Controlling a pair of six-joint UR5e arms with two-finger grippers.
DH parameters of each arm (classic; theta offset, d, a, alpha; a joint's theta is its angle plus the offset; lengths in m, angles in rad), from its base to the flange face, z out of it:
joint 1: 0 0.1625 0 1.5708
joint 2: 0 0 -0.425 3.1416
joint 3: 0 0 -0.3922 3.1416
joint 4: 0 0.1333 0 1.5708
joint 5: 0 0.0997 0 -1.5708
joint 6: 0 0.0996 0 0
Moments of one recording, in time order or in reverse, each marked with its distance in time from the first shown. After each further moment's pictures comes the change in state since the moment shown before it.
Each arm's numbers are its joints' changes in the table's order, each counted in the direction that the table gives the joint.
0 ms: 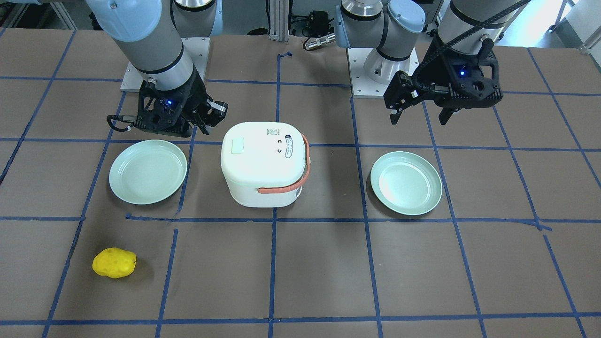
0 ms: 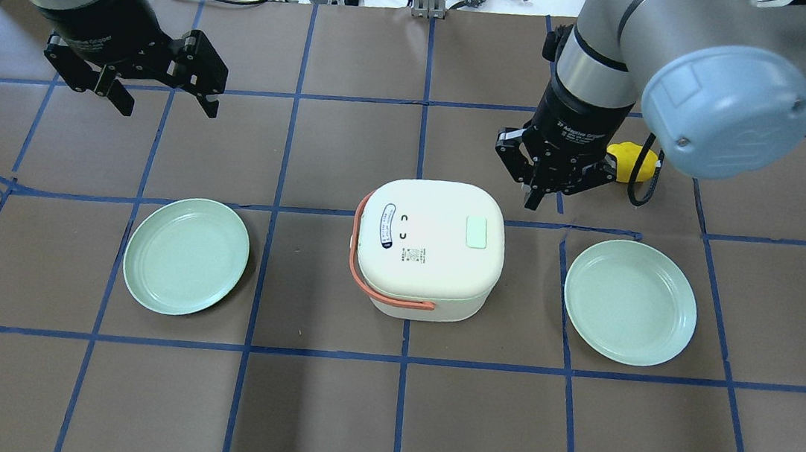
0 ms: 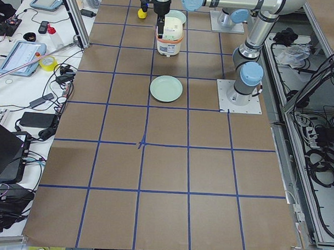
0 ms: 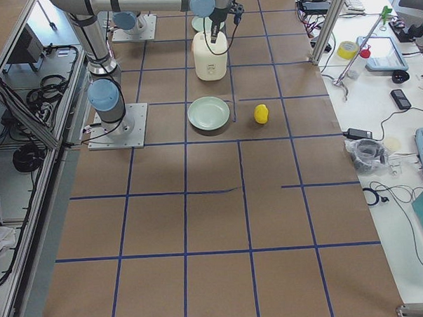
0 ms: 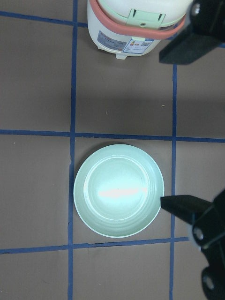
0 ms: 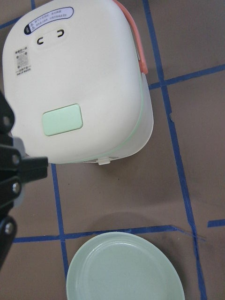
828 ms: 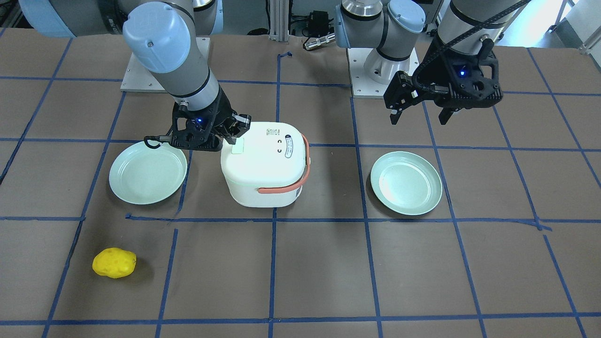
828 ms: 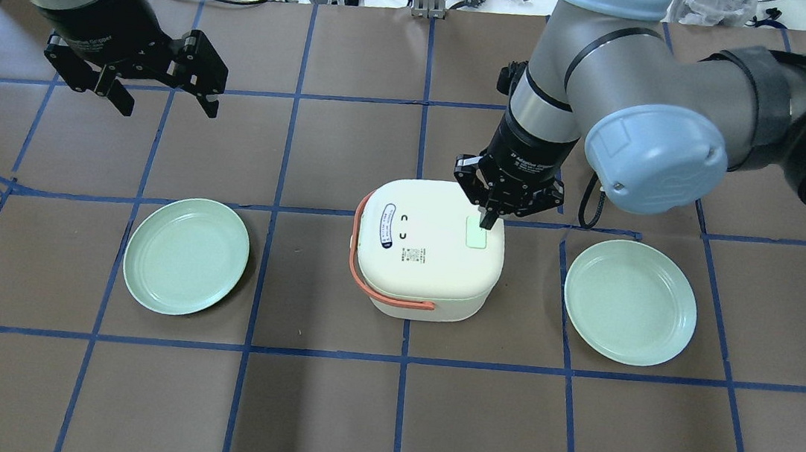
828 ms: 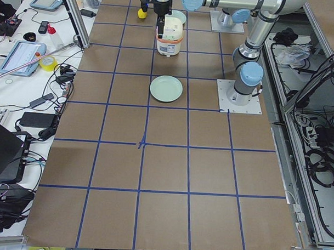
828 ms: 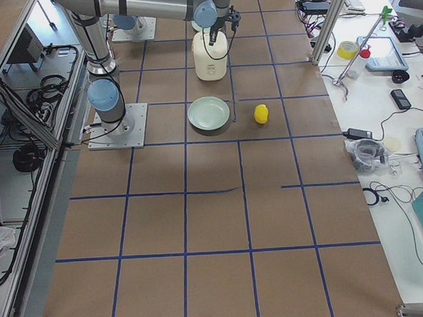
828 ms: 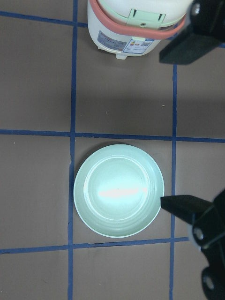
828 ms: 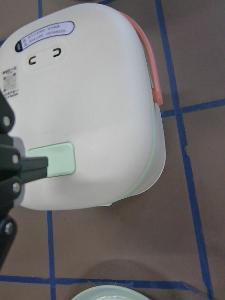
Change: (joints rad) left arm 0.000 0.000 0.000 0.000 0.000 0.000; right arm 0.042 0.039 -0.077 -0.113 0.077 0.001
